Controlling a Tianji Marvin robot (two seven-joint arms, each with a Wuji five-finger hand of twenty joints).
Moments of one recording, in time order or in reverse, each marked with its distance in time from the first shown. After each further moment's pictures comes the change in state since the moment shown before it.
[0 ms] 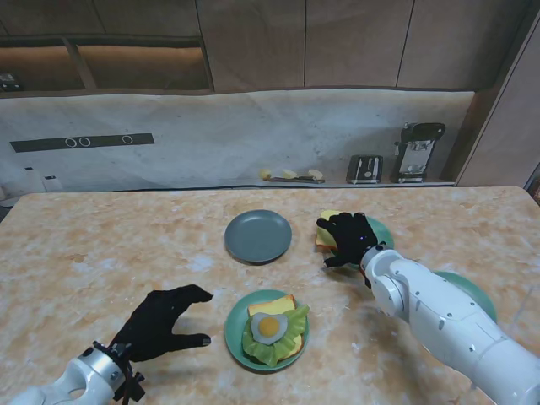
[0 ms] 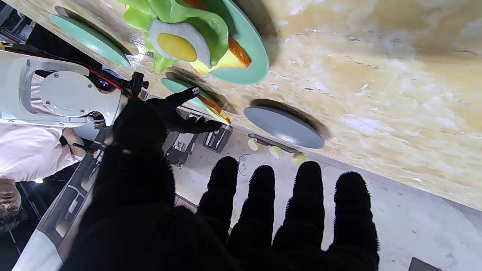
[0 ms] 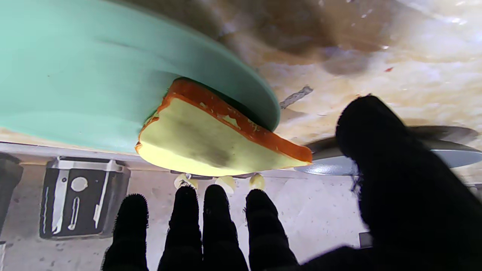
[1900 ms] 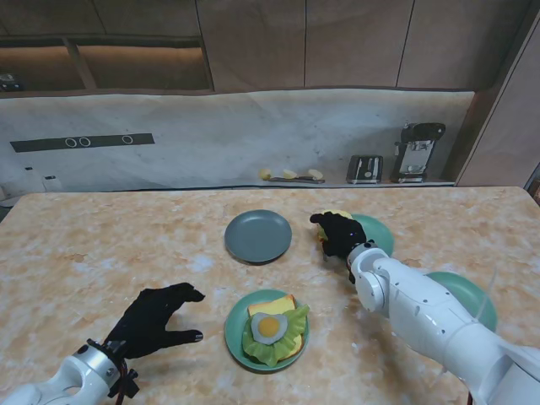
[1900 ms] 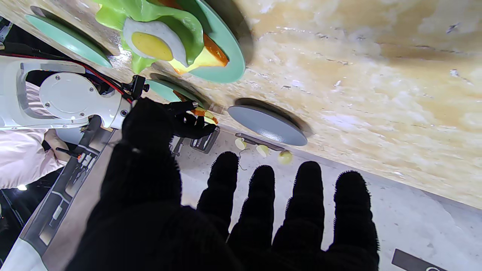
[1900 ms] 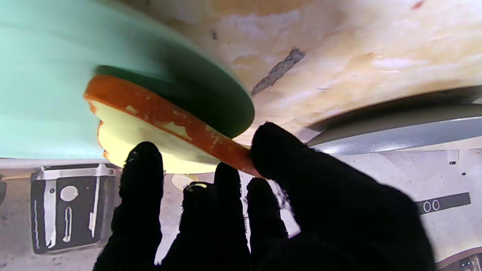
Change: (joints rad) left arm -0.008 0.001 -0.020 0.017 0.017 0.017 -0.002; right arm 0.098 -0.120 -0.119 0.217 0.175 0.005 -0.155; left_hand 0.044 0.000 0.000 0.000 0.039 -0.003 0.031 0.003 0.000 0.000 0.001 0.001 0.000 0.000 0.000 0.002 0.000 0.001 0.012 0.019; right_hand 0.311 0.122 0.267 -0.079 -0.036 -0.024 0.424 -0.112 0.091 -0.120 0.566 0.435 0.232 -0.233 0.870 0.235 0.559 -0.097 0.588 0.216
